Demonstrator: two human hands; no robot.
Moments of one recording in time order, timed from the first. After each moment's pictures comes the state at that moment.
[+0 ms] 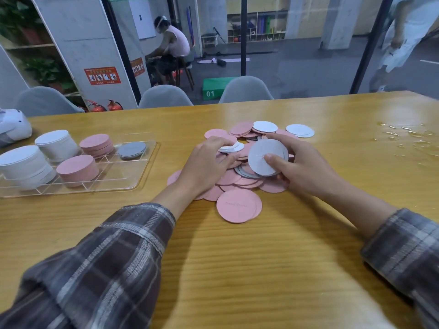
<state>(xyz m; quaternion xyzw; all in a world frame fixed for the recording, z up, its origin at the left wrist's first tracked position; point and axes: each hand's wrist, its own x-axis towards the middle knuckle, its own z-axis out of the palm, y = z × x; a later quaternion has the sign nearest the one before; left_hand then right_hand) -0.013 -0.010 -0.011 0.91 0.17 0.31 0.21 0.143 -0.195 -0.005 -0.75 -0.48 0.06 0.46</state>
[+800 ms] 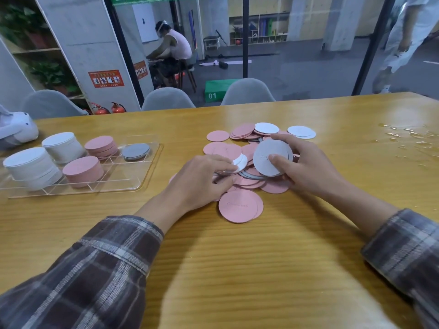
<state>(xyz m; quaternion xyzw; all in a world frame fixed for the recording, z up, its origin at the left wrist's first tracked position) -0.055 -0.022 -0.010 0.94 0.10 0.27 0.16 0.138 -0.201 0.001 -0.77 -0.45 0.04 0.45</state>
